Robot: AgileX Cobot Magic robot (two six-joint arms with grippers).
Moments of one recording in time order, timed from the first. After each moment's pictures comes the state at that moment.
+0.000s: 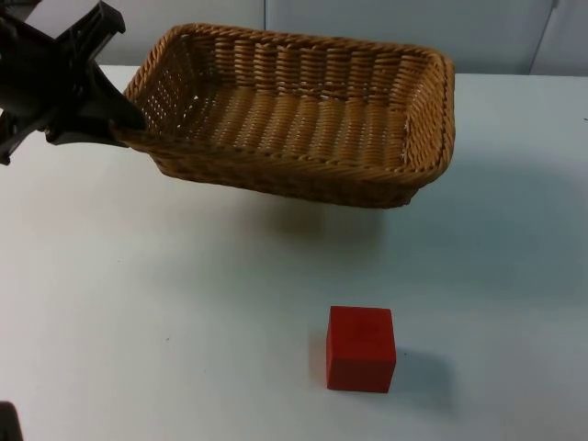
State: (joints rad) right arm -0.04 0.78 -0.61 0.53 1.14 -0.58; left arm 0.00 1.96 -1.15 -1.22 0.73 0.65
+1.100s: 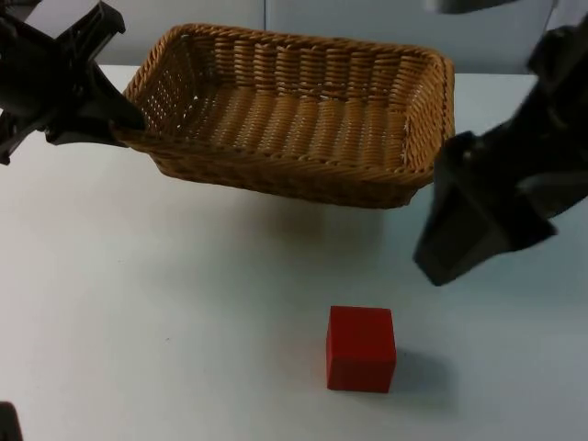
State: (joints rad) right arm 0.73 1.47 -1.09 0.07 1.01 0.02; left arm 0.00 1.96 -1.15 -1.22 0.73 0.65
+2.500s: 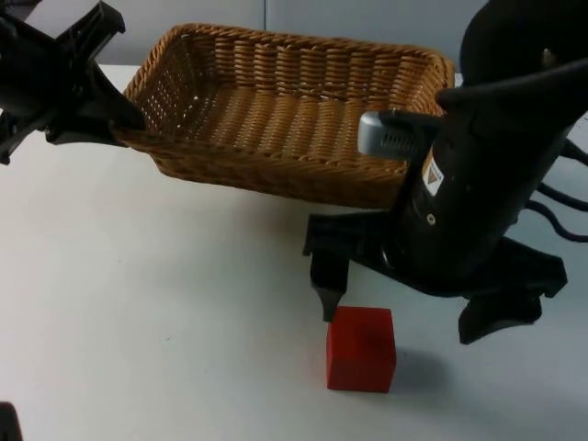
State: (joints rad) right arm 0.76 1.86 -1.06 -0.06 0.70 0.88; left arm 0.00 1.96 -1.15 -1.22 0.73 0.65
